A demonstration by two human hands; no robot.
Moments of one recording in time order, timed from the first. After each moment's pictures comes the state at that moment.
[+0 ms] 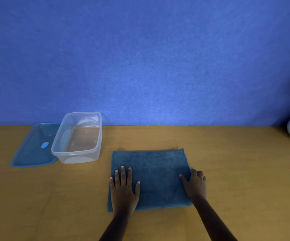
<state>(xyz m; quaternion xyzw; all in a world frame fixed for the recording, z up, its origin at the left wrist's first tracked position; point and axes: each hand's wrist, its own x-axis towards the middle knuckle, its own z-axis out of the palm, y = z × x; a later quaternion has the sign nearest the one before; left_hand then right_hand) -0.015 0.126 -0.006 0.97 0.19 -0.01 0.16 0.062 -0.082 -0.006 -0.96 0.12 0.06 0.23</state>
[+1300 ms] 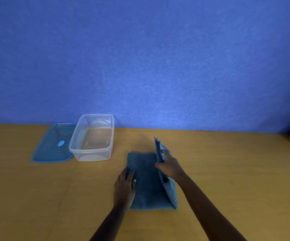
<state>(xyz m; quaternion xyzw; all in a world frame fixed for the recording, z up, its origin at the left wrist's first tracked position) -0.023 0.168 -0.011 0.95 0.14 0.04 0.28 0.064 0.027 0.081 -0.90 -0.03 0.20 0.38</state>
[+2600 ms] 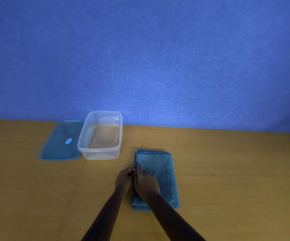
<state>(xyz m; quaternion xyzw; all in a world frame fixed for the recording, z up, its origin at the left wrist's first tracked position) 0.008 0.212 -0.013 0.77 0.24 -0.01 0.60 0.018 0.118 0.008 -0.96 -0.20 0.13 0.16</state>
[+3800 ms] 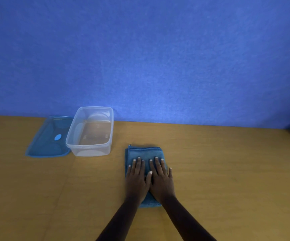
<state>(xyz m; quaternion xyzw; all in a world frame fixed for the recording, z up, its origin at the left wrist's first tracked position) 0.001 0.139 -0.012 0.97 0.07 0.06 0.22 0.034 0.039 -0.024 -0.97 -0.19 0.08 0.09</state>
